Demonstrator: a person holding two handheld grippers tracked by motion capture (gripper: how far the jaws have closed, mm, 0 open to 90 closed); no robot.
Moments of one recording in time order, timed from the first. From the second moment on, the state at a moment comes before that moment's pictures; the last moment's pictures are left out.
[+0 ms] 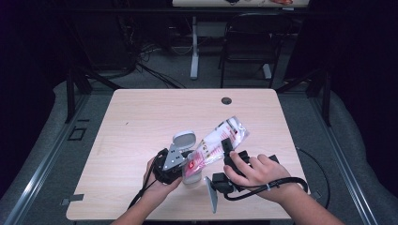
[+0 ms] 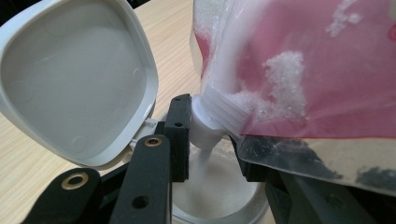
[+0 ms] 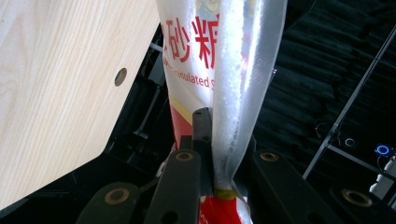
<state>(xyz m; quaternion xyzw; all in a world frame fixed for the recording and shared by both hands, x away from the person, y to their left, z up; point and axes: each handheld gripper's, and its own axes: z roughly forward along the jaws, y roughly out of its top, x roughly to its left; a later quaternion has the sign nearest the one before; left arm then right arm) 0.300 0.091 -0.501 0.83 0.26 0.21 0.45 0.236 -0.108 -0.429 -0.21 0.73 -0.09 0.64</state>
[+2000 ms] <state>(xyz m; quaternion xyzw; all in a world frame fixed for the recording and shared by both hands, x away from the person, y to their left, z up) 0.297 0.086 -0.498 0.83 0.25 0.19 0.46 0.229 -0.112 -0.424 -0.21 0.74 -0.09 0.64</state>
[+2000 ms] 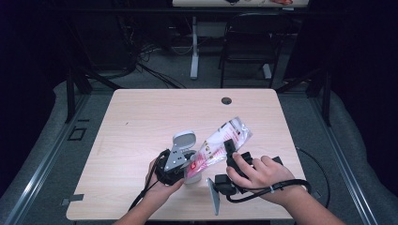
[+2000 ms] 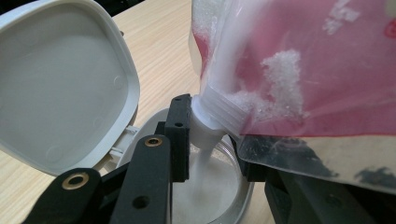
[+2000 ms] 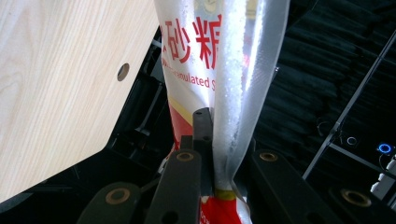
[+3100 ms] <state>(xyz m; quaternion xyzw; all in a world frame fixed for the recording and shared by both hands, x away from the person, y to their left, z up) 0.297 0.090 -0.497 0.83 0.26 0.19 0.46 0.232 -0.109 -0.420 -0.21 0.74 -0.09 0.64</state>
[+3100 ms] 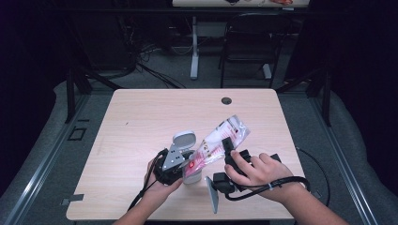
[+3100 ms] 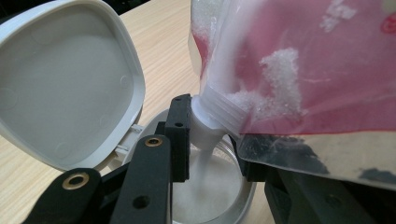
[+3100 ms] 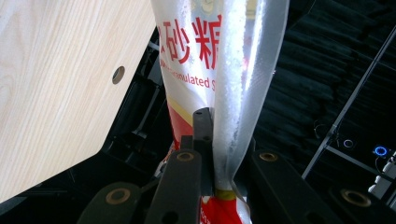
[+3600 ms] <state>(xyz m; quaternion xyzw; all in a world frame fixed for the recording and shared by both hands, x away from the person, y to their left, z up) 0.298 0.089 -0.497 0.83 0.26 0.19 0.46 0.232 -0.110 -0.421 -0.21 0.74 -0.09 0.64</state>
